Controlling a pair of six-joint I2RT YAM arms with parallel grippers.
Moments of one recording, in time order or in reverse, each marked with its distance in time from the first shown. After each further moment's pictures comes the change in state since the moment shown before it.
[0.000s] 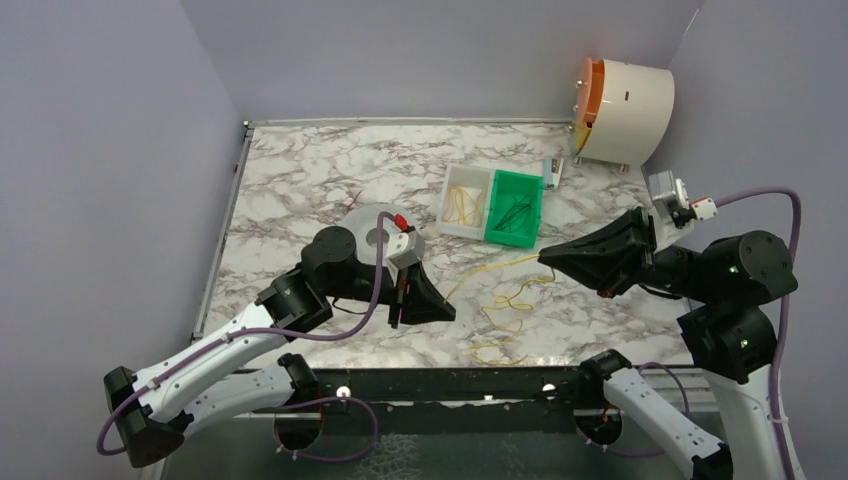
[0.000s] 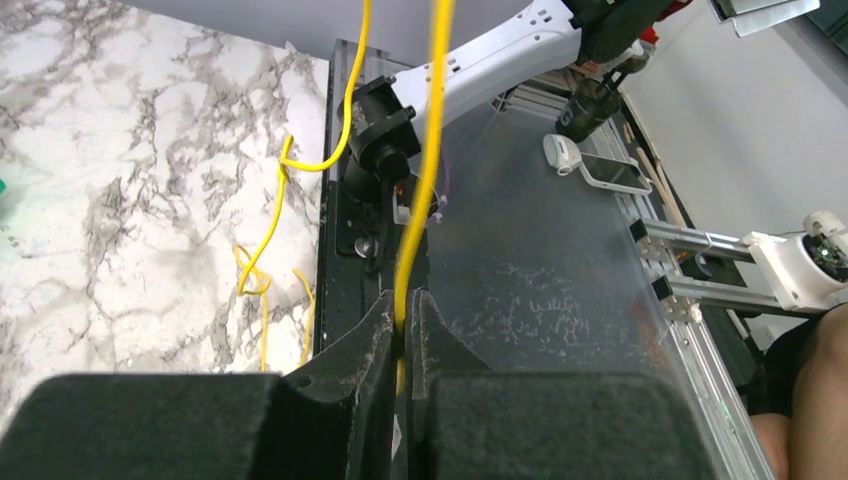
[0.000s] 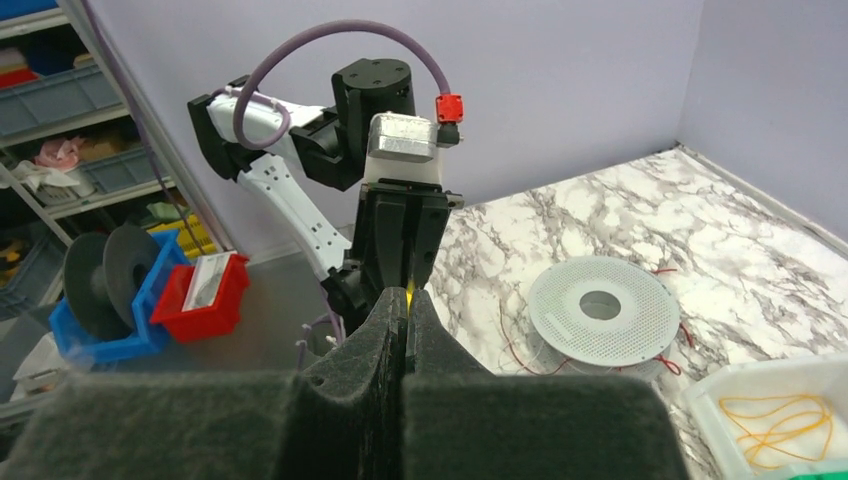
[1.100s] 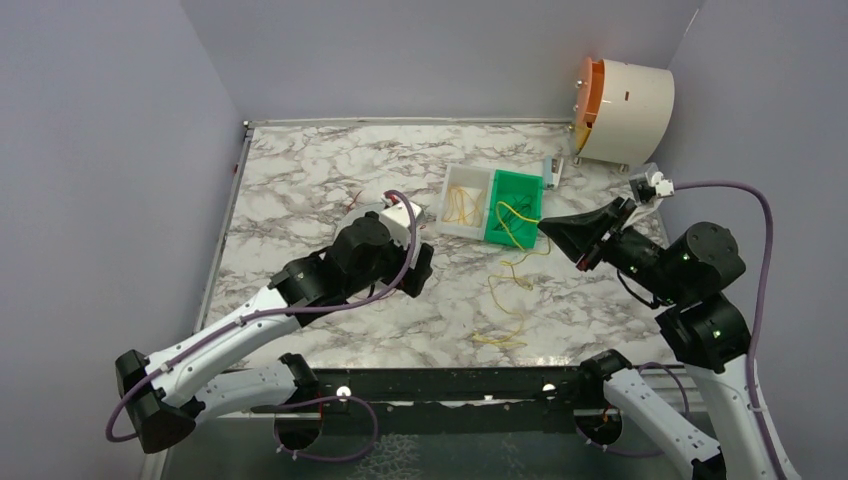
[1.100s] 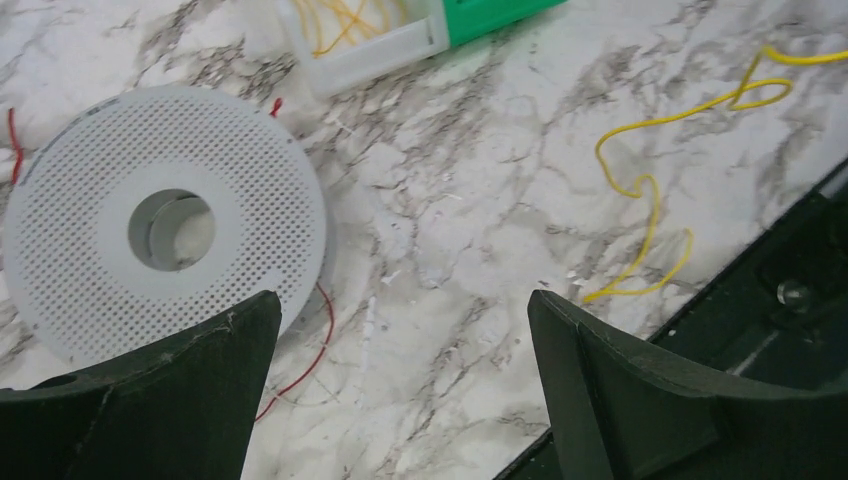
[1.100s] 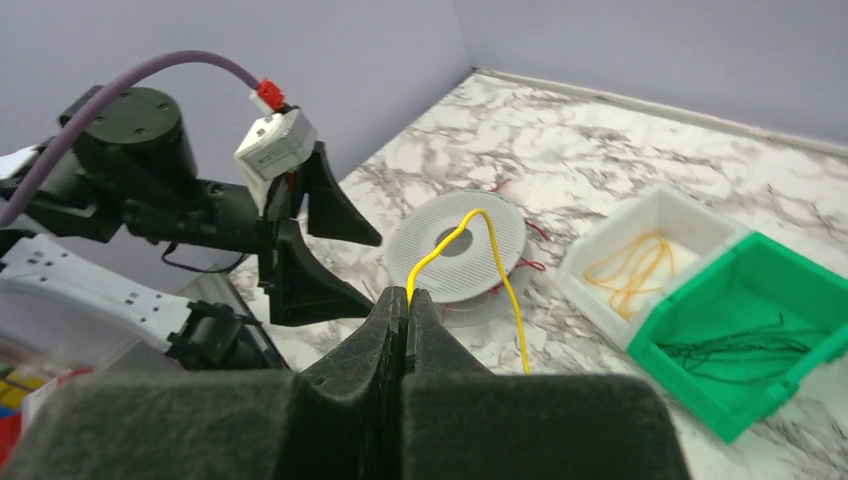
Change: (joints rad) left arm 0.000 0.106 0.117 -0.433 -0.898 0.092; right arm 0.000 -0.023 -0.134 -0.100 0.422 -0.038
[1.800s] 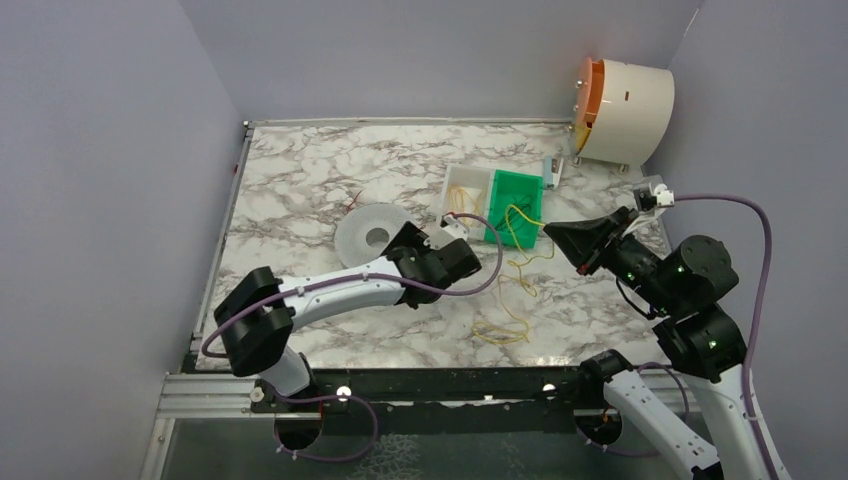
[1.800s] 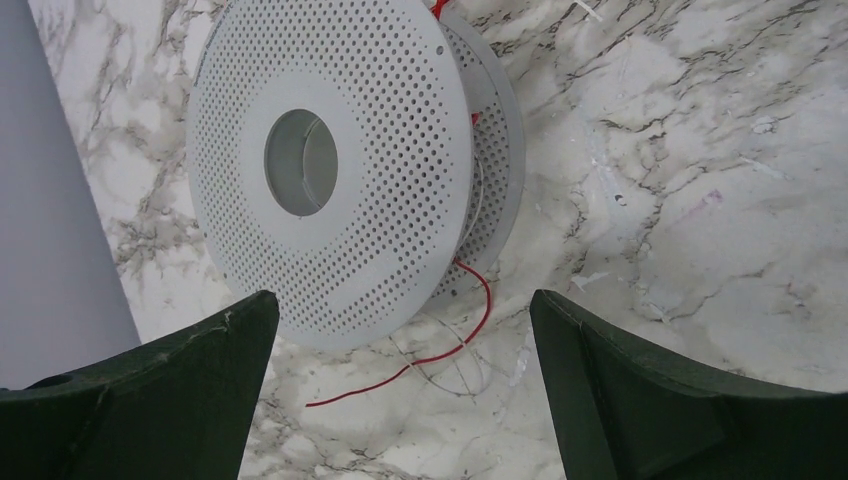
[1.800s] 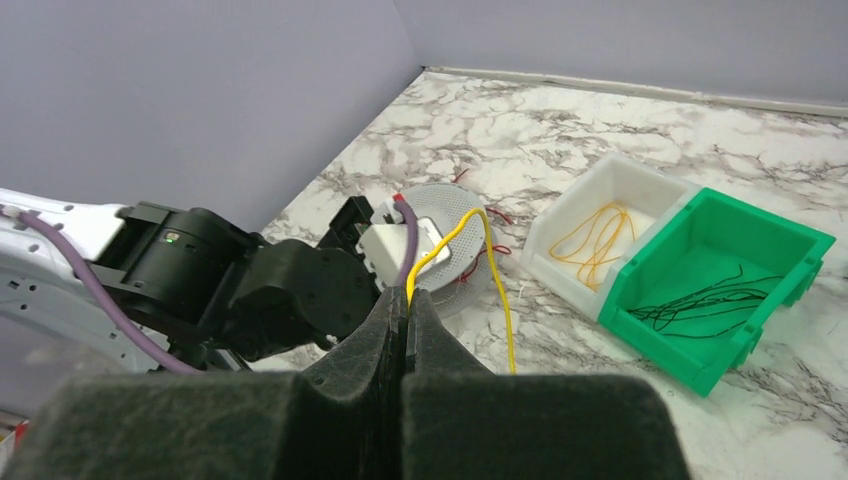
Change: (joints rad) left arm -0.158 0.557 0.155 -0.193 -0.648 -0.057; right arm 0.000 -0.063 -0.096 -0.012 0.147 0.028
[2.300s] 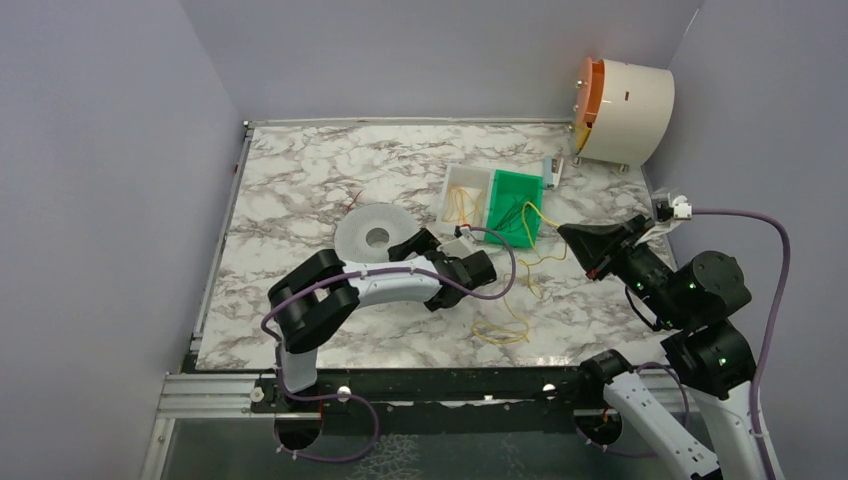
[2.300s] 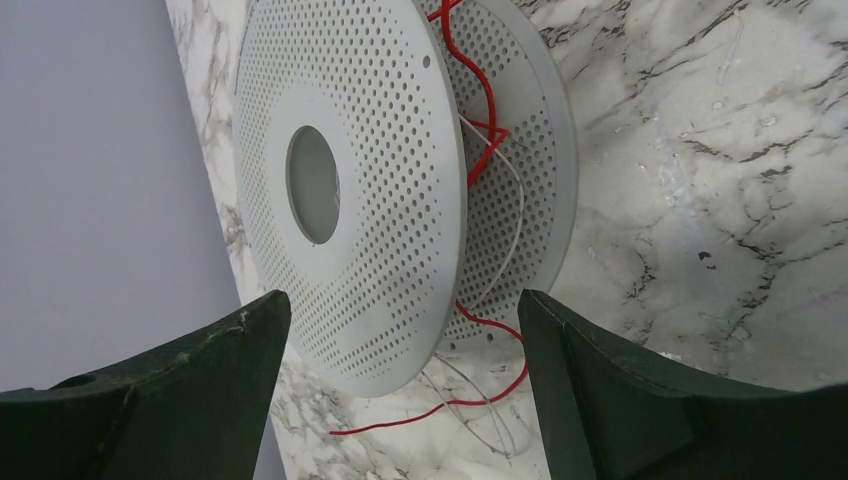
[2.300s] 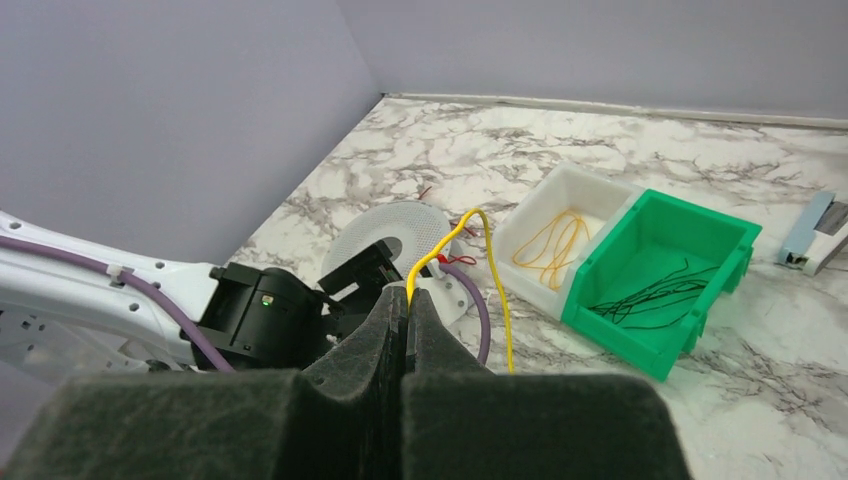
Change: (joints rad) left arm -0.014 0.307 0.092 -0.040 -0.223 0.008; right arm 0.000 -0.068 -0.008 -0.038 0.102 -0.008
